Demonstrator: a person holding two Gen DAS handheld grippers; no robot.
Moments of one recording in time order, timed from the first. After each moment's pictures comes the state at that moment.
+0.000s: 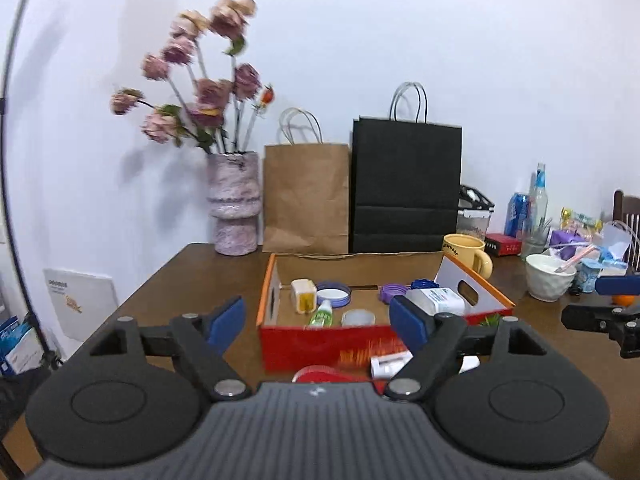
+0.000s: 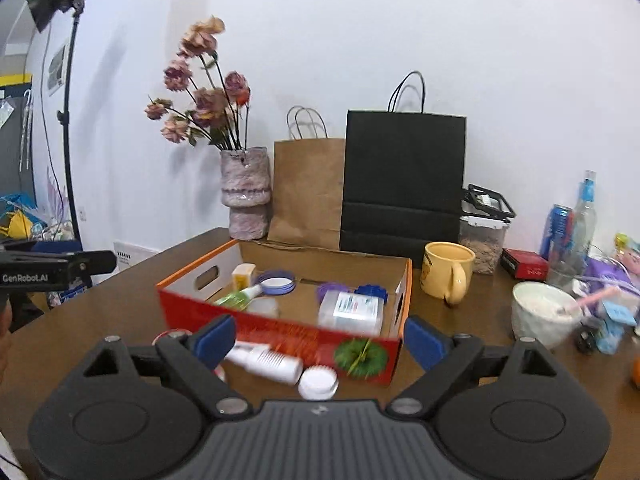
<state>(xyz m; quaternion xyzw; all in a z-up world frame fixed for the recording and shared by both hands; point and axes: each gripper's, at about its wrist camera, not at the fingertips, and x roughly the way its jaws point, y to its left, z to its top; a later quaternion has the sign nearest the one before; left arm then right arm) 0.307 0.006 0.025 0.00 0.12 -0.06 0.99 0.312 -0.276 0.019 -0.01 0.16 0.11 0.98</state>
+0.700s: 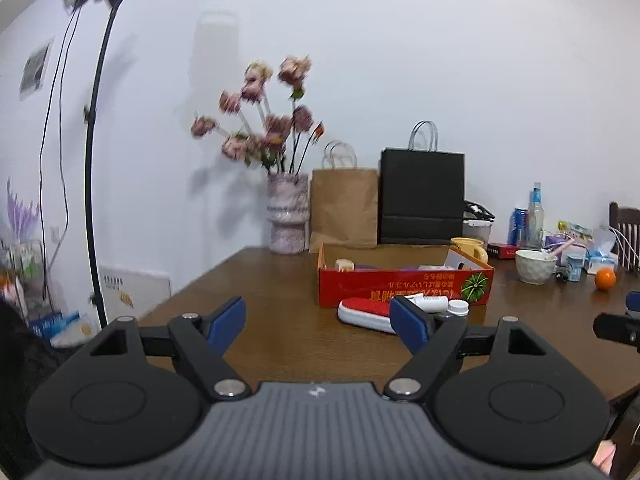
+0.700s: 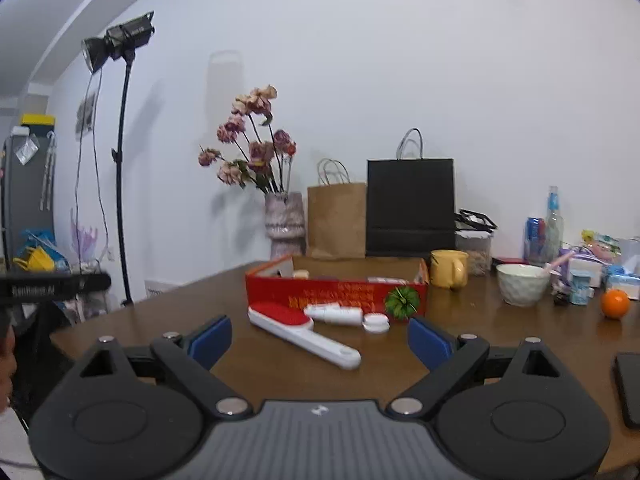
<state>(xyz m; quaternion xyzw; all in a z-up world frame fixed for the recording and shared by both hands) 0.112 0.053 -0.013 0.00 0.06 -0.02 1.00 0.094 -0.238 -0.034 0.02 0.08 0.10 0.99</state>
